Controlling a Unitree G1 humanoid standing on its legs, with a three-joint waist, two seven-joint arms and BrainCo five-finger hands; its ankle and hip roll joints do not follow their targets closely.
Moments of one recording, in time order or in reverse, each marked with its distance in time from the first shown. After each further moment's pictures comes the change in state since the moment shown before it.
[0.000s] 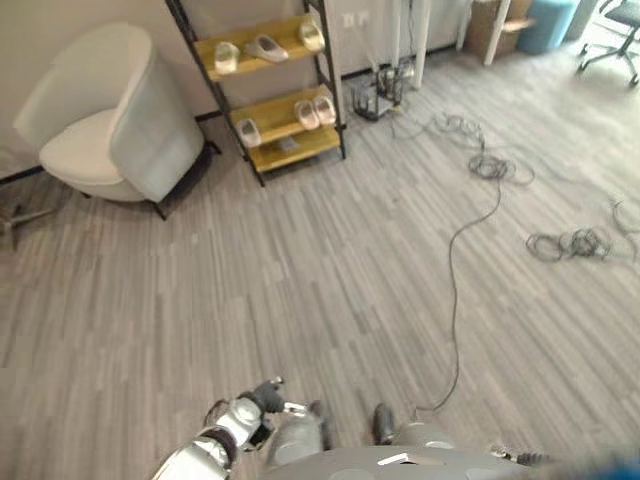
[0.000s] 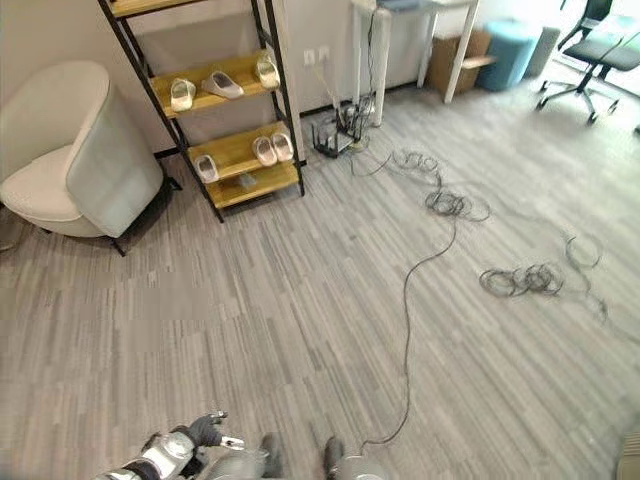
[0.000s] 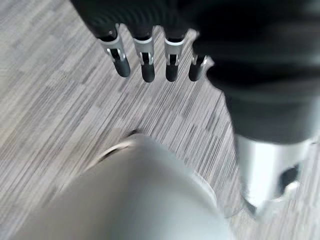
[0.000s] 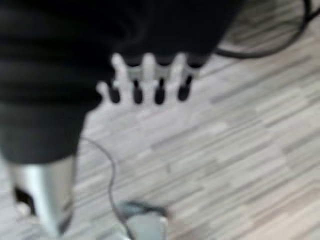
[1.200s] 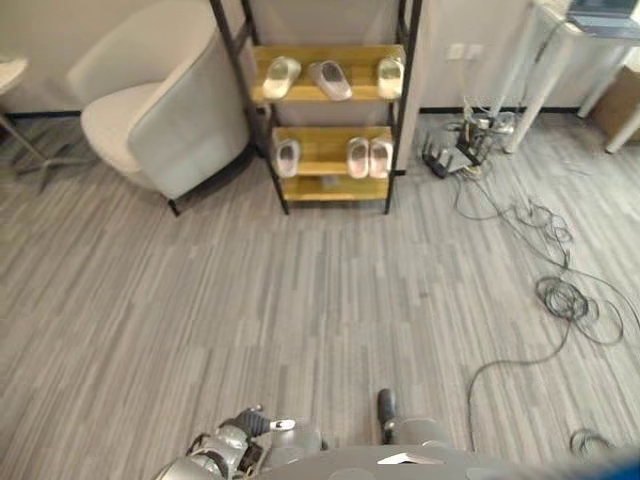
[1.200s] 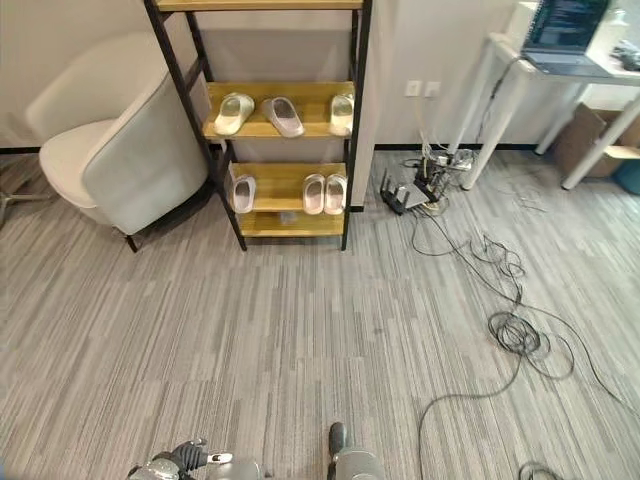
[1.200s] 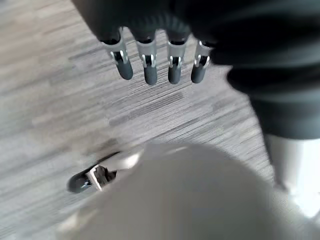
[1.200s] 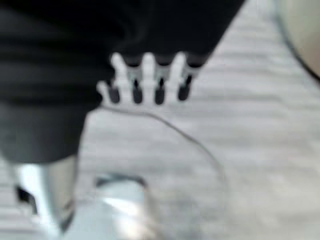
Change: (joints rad) left arm 0.056 0.011 0.129 0.112 -0.089 0.004 0.025; right arm 0.022 0.054 0.002 -0.012 -0.017 -0.020 -0.006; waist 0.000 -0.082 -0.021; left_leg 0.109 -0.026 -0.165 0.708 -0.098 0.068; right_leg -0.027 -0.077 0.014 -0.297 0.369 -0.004
